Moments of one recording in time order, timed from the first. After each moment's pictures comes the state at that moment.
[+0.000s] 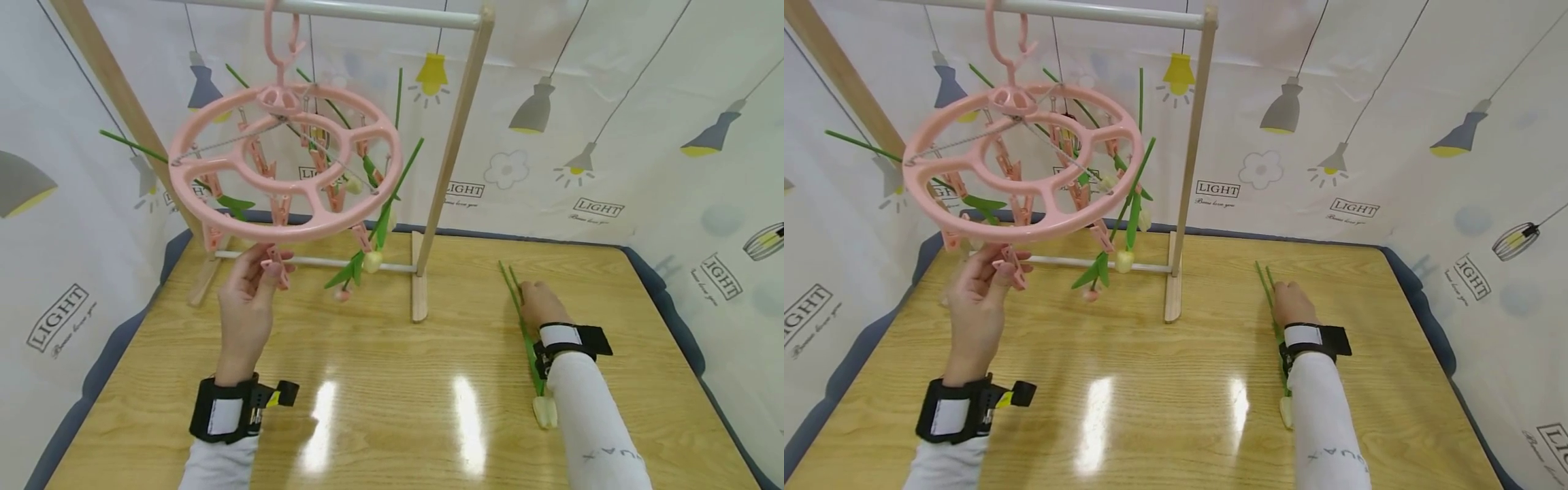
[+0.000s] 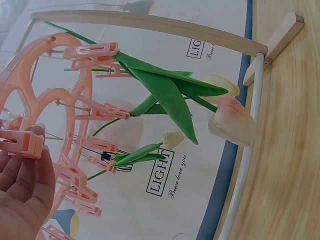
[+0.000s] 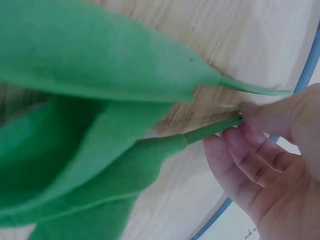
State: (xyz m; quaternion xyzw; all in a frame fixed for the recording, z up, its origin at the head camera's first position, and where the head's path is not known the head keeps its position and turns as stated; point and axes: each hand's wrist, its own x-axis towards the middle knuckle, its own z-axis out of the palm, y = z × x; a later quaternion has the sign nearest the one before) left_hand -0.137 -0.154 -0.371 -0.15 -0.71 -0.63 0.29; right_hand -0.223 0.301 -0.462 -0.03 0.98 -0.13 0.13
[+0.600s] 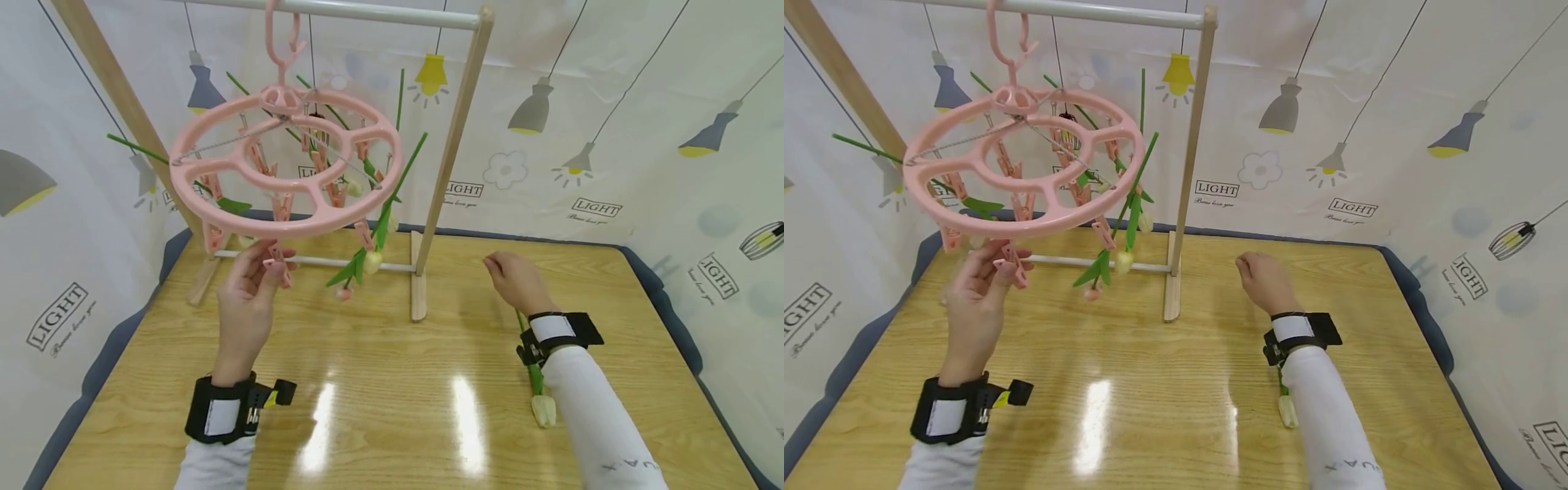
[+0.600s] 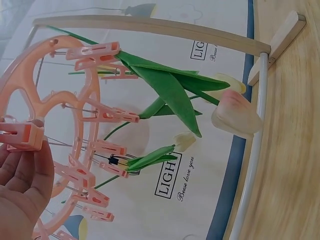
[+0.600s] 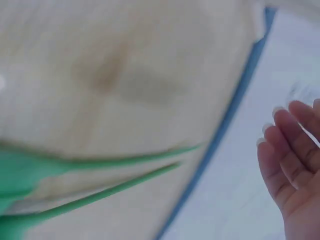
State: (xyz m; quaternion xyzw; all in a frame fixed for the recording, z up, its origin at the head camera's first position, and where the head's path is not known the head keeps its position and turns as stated) left_hand -0.133 -0.152 -0.365 -0.17 -0.70 -0.63 0.29; right_hand -0.236 0.253 -0.428 -0.15 0.96 -0.20 -0.07
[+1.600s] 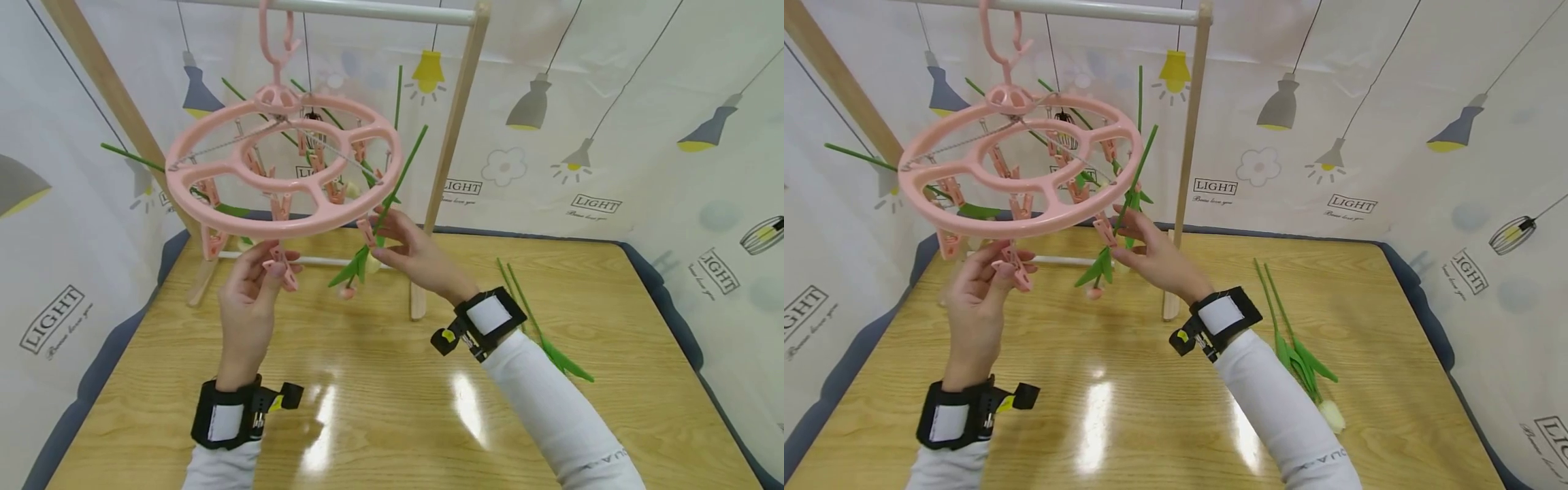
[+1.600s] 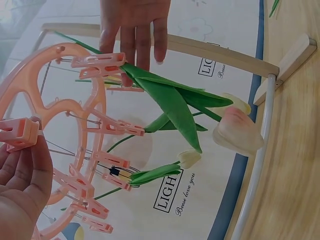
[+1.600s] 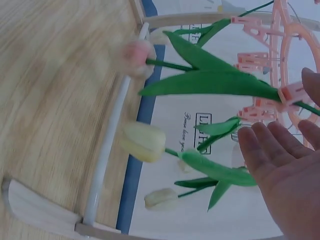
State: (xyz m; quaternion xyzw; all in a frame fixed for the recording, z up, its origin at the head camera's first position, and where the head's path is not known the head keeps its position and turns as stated) left_hand -0.128 -0.144 -0.363 -0.16 -0.65 -0.70 0.26; right_hand -0.214 0.096 -0.341 -0.29 0.75 -0.58 0.14
